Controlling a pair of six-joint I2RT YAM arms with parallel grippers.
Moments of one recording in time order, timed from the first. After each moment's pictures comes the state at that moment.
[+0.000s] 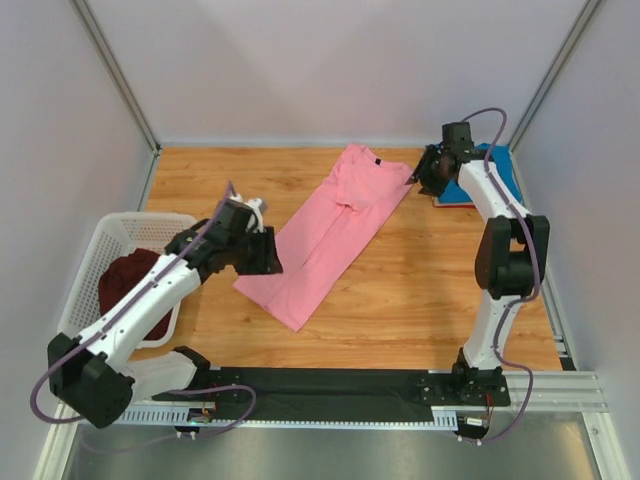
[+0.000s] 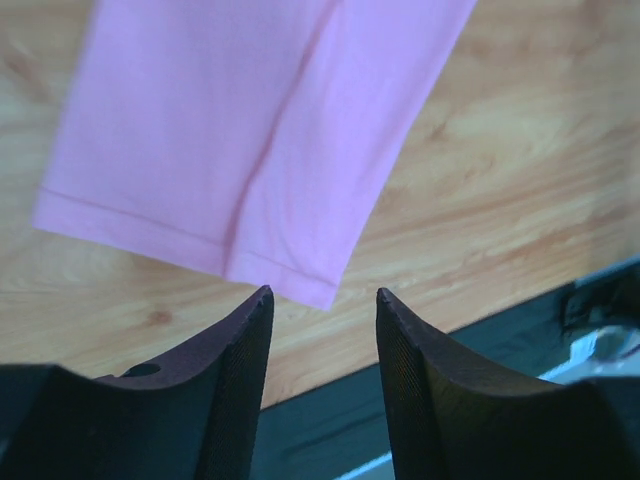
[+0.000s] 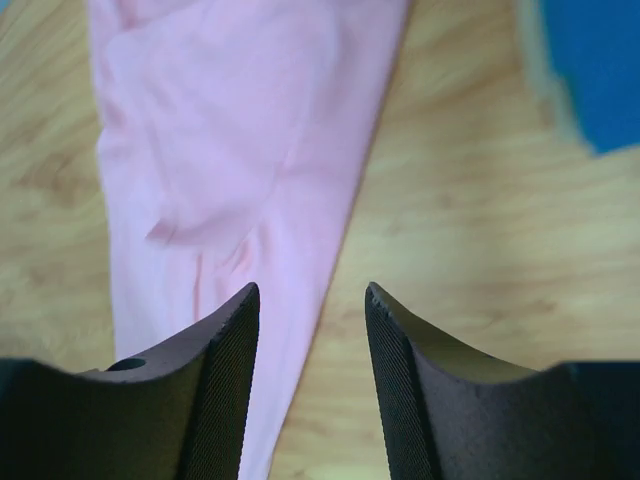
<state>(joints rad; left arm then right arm) -0.56 1.17 1.00 -0.78 0.13 -0.51 0.03 2.05 1.77 -0.63 -0.16 0.59</state>
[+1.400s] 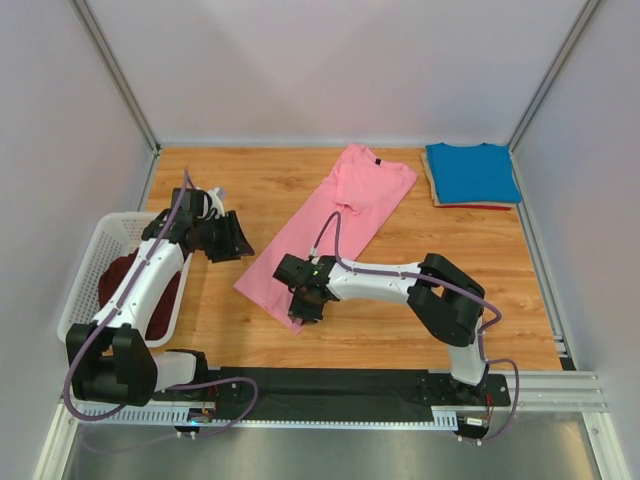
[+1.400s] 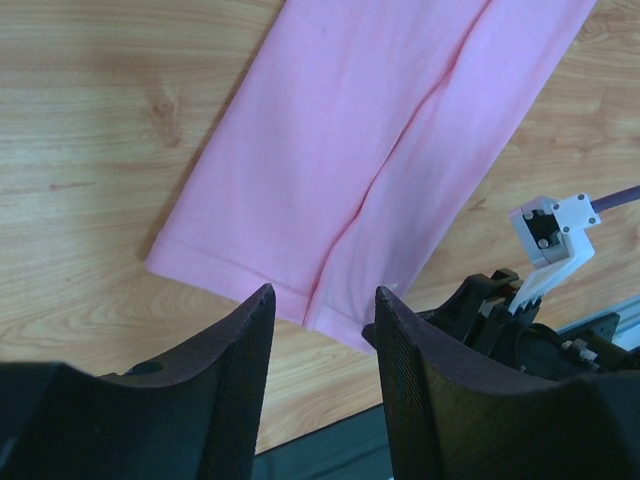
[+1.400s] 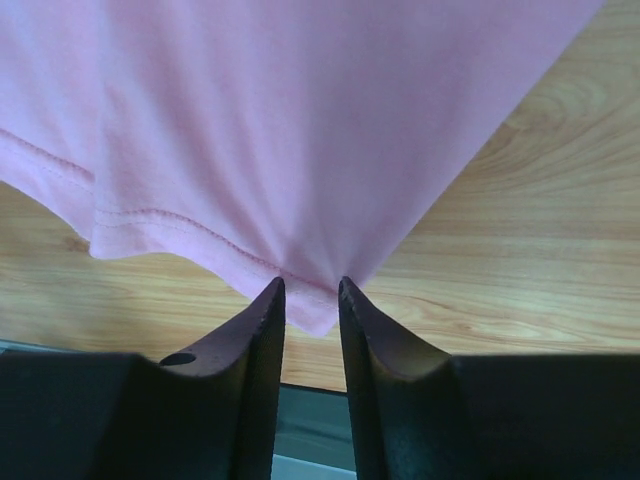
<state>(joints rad) -0.09 1.25 0.98 -0.70 0.39 -0.36 1.10 1.94 1.31 -0.63 0.04 1.35</state>
